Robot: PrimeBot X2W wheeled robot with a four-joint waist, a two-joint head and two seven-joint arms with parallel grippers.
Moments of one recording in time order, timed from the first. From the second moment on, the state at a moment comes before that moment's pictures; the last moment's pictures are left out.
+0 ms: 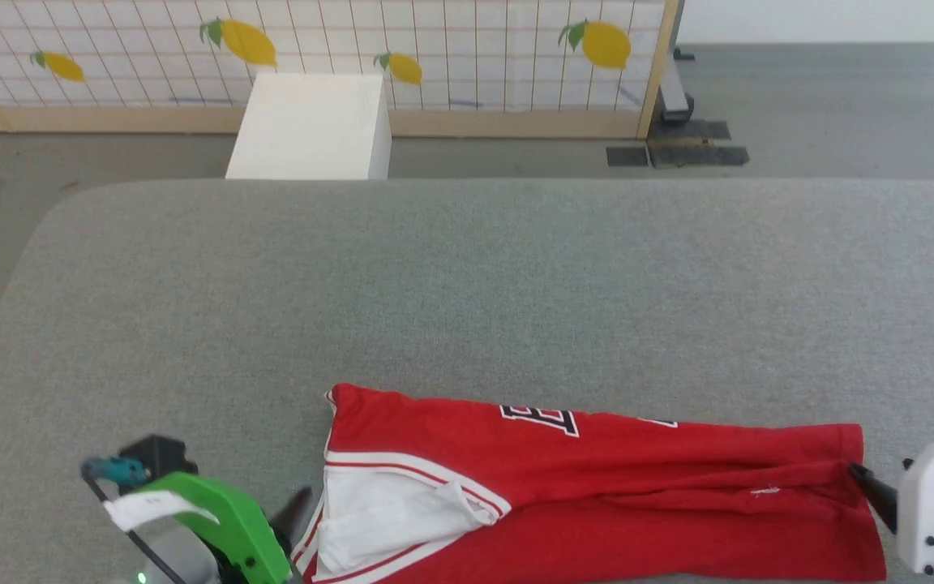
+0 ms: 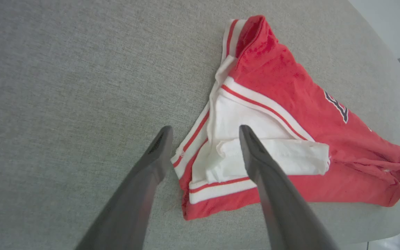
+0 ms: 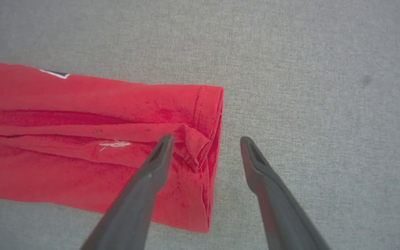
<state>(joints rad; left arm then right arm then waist) 0.04 0.42 -0.32 -0.10 -0.97 0.38 0.49 -0.04 -0.43 -0.04 0.17 0.44 0.13 0.66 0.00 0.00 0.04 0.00</state>
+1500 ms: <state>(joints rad) -0.14 0.28 -0.20 0.02 -0.39 0.11 -0.25 -0.15 -0.53 0.20 0.29 0.60 0.13 0.73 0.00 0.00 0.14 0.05</state>
